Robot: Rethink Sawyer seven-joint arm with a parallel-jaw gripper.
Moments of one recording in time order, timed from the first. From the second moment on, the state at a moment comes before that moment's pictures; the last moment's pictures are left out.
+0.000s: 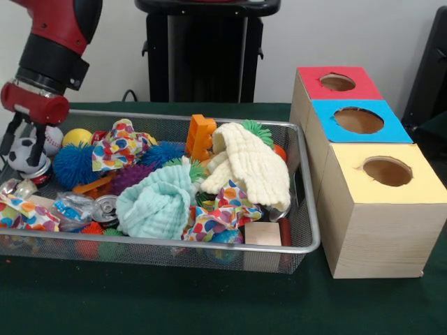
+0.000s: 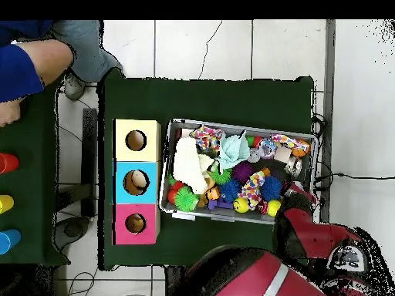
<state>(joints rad) -0.46 -0.31 -0.43 1.56 -0.65 -0.50 2.54</state>
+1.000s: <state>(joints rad) -0.75 -0.51 -0.09 1.57 -1.05 -0.26 2.54</state>
